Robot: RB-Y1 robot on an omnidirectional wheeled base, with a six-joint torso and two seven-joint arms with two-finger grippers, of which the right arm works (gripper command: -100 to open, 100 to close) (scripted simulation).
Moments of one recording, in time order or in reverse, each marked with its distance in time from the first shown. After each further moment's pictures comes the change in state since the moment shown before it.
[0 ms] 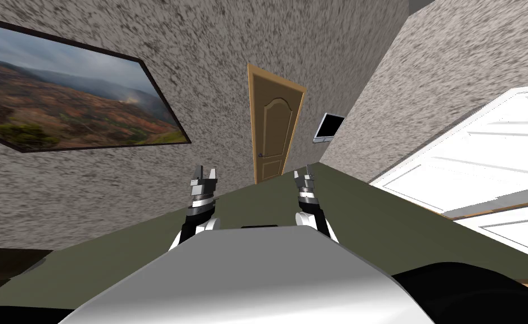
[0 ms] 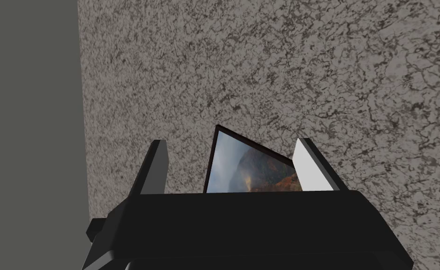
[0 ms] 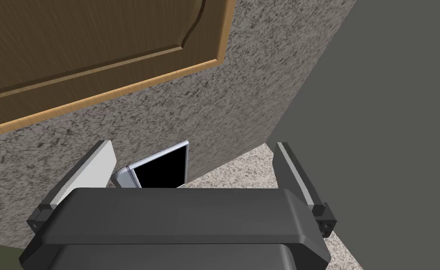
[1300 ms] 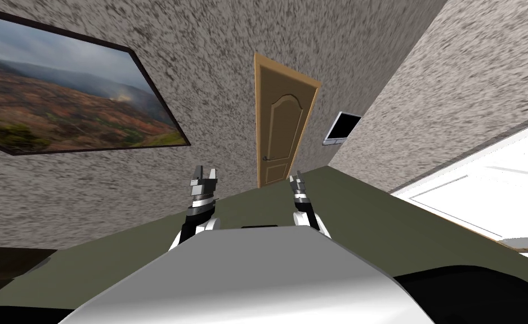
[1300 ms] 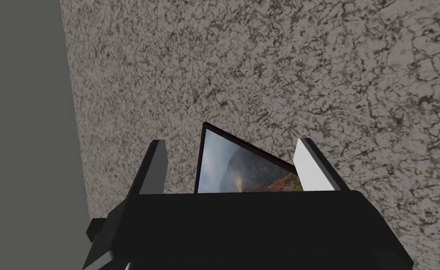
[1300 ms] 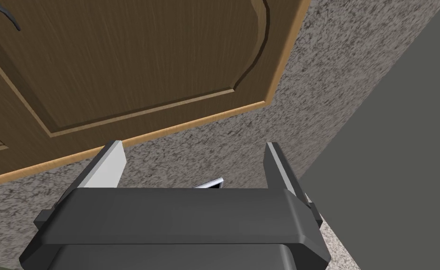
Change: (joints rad) arm -0.107 -0.081 -0.014 0.296 0.054 -0.097 -0.063
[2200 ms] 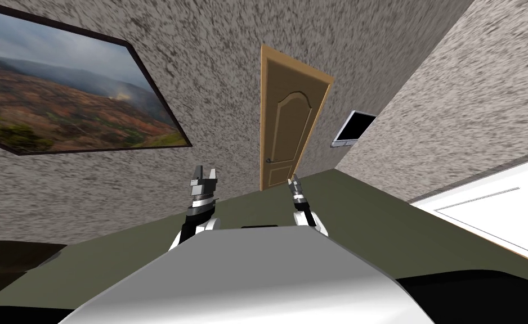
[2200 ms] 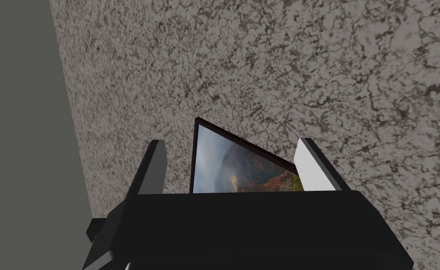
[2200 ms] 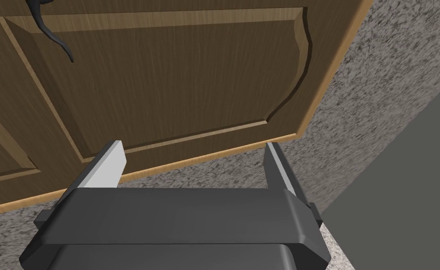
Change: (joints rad) arm -0.092 -0.066 -0.015 0.235 0.043 -0.076 -0.055
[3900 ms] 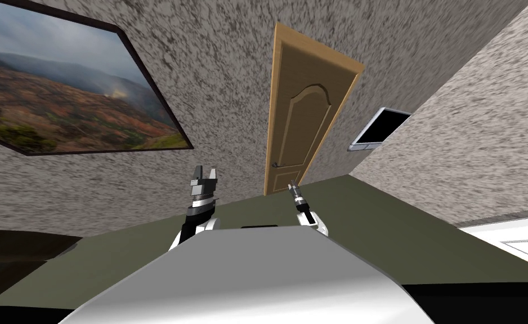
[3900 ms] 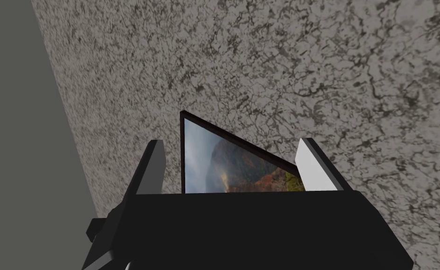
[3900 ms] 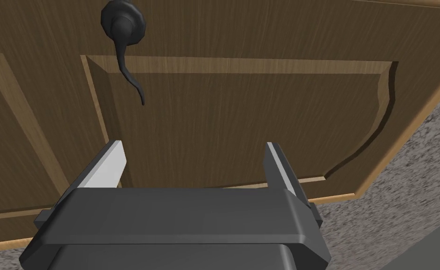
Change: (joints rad) arm -0.151 -0.103 -0.020 0.418 0.077 -0.135 -0.090
